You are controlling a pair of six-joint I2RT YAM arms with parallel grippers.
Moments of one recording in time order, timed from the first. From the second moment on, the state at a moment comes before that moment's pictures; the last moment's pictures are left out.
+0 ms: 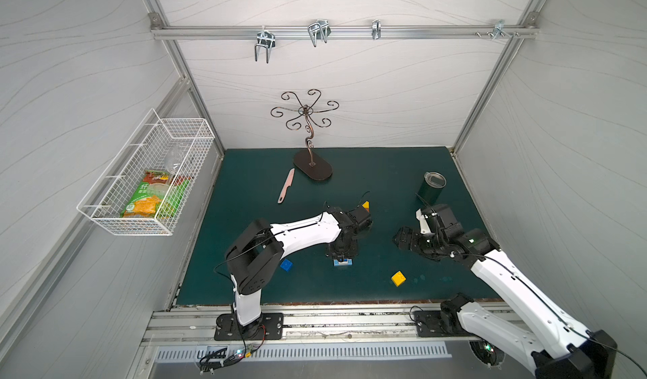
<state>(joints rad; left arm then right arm) -0.94 1.84 1.32 -0.96 0.02 -0.96 0.50 0.90 0.79 -0.91 -0.16 0.66</state>
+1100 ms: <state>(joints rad) -0.97 1.89 1.37 -1.01 -0.01 -1.04 0.48 0.98 0.79 -0.91 -0.16 0.63</state>
